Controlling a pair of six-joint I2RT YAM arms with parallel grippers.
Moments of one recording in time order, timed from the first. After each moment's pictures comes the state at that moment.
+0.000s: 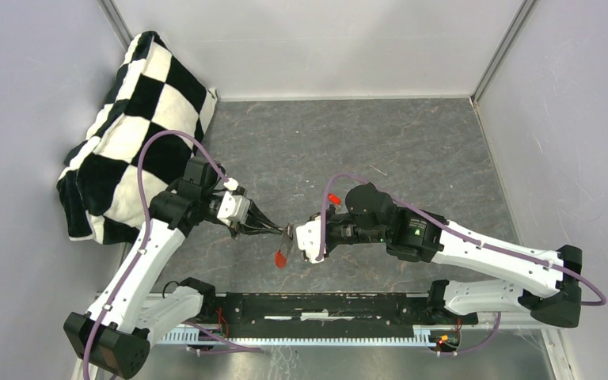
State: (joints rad) left arm -0.34 0.96 0.97 -0.91 1.39 1.06; right arm 1.20 1.13 1.09 -0.30 -0.26 -0.73
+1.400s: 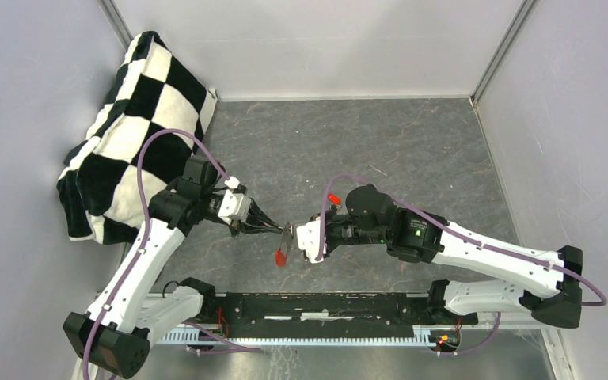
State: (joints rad) left arm -0.34 0.96 0.98 -0.91 1.37 1.04; right arm 1.20 1.12 1.08 -0.31 -0.23 -0.72
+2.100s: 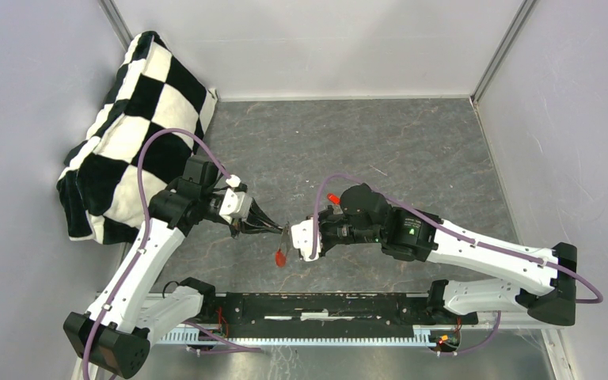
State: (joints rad) left arm -0.34 0.96 0.98 -0.91 1.36 1.00; right arm 1.20 1.16 1.09 -0.31 -0.24 -0.71
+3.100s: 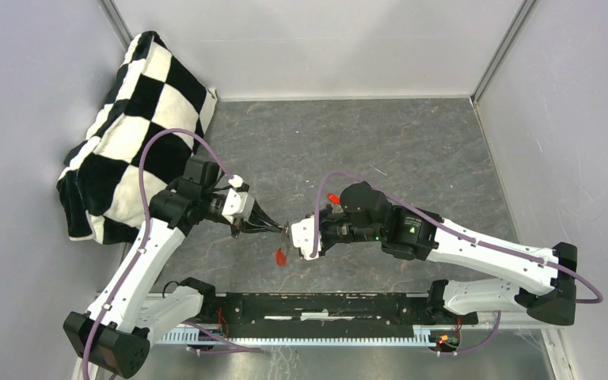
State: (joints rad) left arm -0.34 0.96 0.98 -0.91 1.32 1.00; right arm 1.20 1.16 1.11 -0.32 -0.26 -0.70
